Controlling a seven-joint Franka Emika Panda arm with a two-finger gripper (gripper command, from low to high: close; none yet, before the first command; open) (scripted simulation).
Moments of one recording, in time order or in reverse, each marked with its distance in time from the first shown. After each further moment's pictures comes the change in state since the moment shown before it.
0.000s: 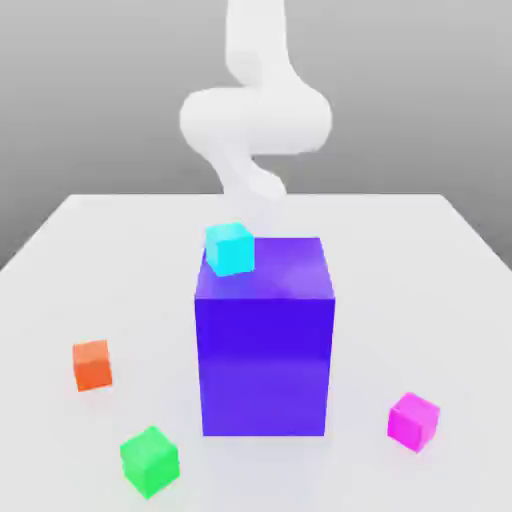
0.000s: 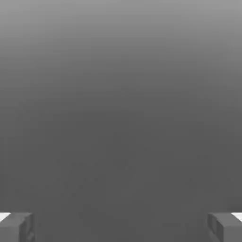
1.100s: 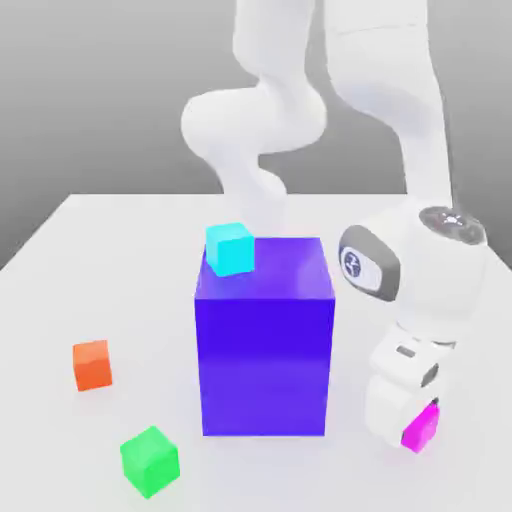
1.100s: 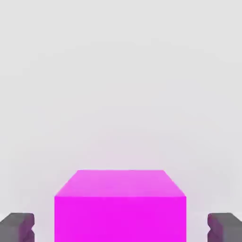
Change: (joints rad) arm 0.372 1.079 0.065 -0.254 -0.150 0.607 -0.152
